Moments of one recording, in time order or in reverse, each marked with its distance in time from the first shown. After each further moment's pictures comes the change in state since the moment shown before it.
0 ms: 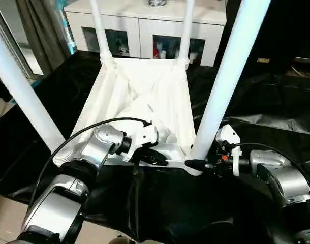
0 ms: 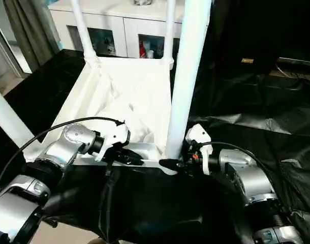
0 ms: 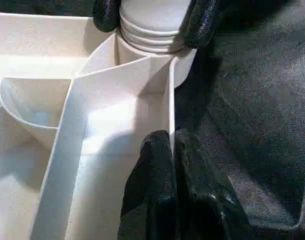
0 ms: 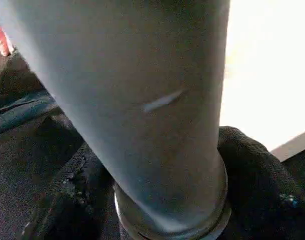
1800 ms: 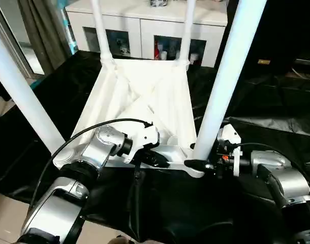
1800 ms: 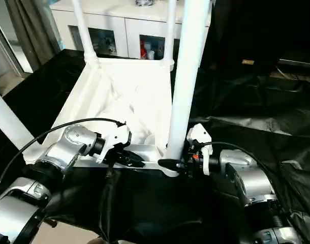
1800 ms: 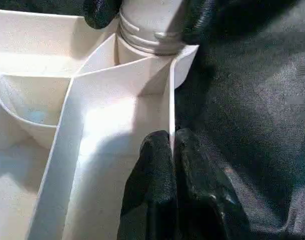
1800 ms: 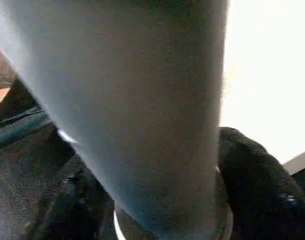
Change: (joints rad) left arm 0.022 -0.004 -0.006 -0.049 -0.012 0.056 -0.016; right arm 0.004 0.008 -0.019 0.001 0.023 -0.010 0.029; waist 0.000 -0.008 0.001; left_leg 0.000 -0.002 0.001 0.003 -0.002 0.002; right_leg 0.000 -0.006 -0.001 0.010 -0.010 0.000
